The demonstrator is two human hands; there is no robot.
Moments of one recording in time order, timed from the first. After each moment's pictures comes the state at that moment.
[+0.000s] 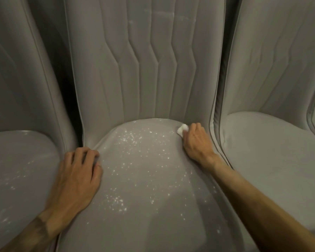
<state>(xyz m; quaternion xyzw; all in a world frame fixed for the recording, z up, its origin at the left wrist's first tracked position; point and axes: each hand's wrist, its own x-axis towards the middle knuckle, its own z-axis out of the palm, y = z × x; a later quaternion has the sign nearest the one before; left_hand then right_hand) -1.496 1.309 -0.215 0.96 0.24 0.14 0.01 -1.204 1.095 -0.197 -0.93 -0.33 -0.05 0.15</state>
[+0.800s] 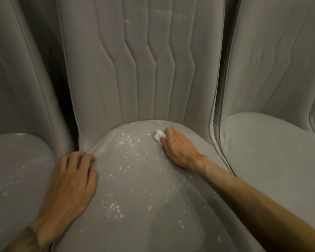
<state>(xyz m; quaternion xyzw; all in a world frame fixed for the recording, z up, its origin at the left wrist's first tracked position) -1.493 1.307 -0.221 0.96 0.25 0.12 0.01 -1.217 1.122 -0.205 -0.87 -0.47 0.01 0.17</state>
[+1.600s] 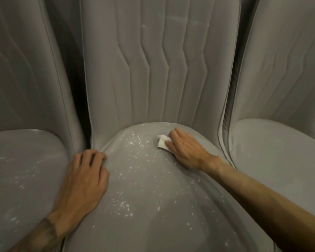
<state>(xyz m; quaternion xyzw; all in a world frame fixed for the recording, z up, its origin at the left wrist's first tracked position) -1.498 1.310 -0.223 0.98 0.16 0.10 -0.12 -1.216 1.125 -0.195 -0.83 -0.54 0.00 0.12</state>
